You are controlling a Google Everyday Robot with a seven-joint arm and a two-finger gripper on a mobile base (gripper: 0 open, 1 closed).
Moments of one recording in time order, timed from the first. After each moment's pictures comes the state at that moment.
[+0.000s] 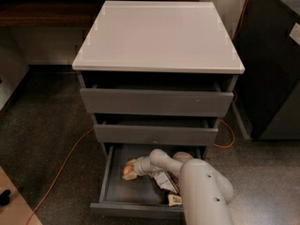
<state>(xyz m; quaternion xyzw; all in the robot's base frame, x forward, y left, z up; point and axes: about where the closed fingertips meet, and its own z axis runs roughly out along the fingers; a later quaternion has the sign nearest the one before) 0.677 0.100 0.152 -0.55 0.73 0.26 0.31</state>
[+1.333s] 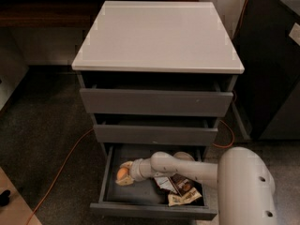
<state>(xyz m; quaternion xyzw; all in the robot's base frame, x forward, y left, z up) 0.594 0.117 0.287 -0.55 0.71 0.29 0.34</state>
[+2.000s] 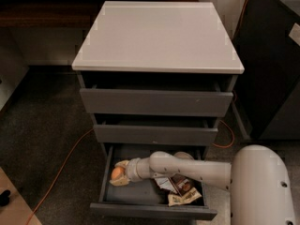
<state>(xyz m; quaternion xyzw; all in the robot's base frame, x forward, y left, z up) 0.566 0.134 0.348 -0.54 0.70 0.30 0.36</state>
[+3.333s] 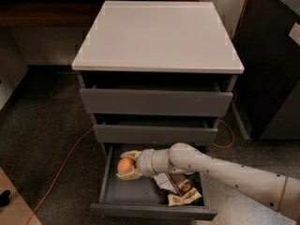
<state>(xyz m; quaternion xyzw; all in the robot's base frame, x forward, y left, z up) 0.529 0.085 0.491 -0.56 0.65 0.30 0.41</state>
